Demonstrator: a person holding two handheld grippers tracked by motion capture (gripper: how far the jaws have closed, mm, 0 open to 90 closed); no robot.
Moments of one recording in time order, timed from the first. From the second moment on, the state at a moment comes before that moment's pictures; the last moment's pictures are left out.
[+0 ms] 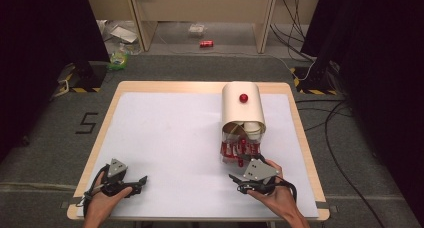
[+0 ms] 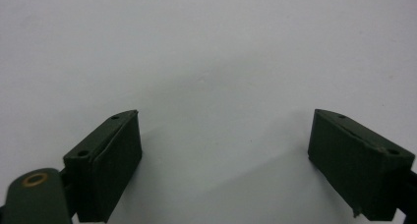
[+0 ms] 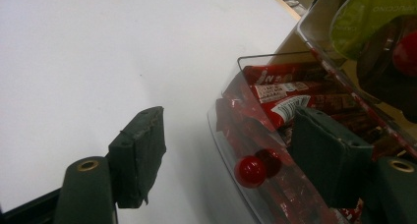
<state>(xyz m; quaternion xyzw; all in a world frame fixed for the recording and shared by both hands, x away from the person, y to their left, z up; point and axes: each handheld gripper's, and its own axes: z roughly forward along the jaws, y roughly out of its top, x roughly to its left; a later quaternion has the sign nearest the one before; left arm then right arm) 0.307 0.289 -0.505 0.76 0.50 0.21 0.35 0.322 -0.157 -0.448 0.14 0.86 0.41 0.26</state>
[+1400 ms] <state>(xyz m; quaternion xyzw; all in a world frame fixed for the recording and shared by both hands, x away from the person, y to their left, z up) 0.307 0.289 -0.505 0.76 0.50 0.21 0.35 0.292 -0.168 -0.459 0.13 0.89 0.40 0.18</state>
